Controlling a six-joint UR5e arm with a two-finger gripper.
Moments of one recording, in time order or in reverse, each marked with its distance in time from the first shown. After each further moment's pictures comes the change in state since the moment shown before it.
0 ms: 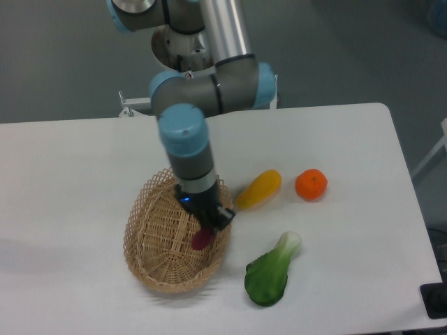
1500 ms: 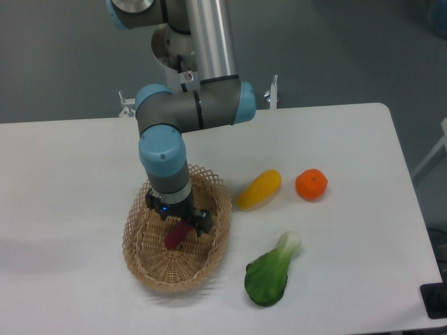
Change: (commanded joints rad) arm -0.205 -0.103 -0.205 0.211 0.011 -0.319
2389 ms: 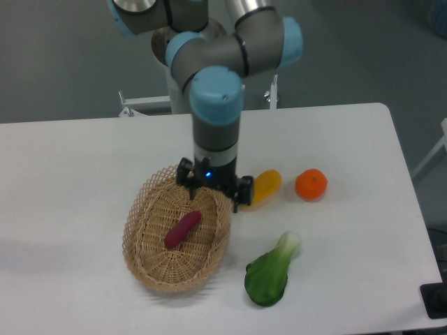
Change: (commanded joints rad) arm 0.083 0.085 0.120 -0.170 -0.106 -0.098
